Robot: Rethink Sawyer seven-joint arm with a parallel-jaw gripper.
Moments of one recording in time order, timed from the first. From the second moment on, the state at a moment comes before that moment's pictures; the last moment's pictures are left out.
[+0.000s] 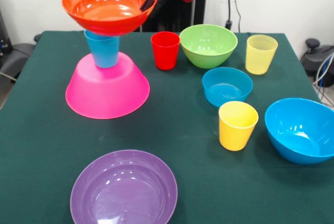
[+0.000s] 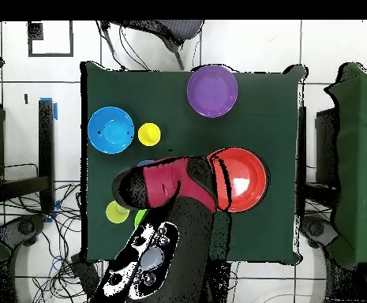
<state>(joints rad) 0.16 -0.66 -0.40 1.54 -0.41 0.76 1.94</state>
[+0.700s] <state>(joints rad) 0.18 -0.66 -0.45 1.54 -0.41 0.77 1.94</state>
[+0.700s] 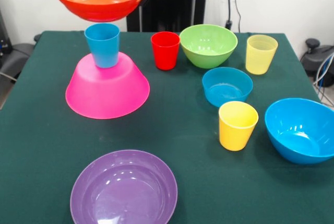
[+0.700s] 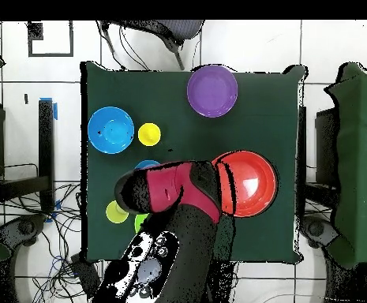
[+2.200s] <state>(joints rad) 0.15 -0.57 -0.45 1.56 -0.40 0.59 1.94</state>
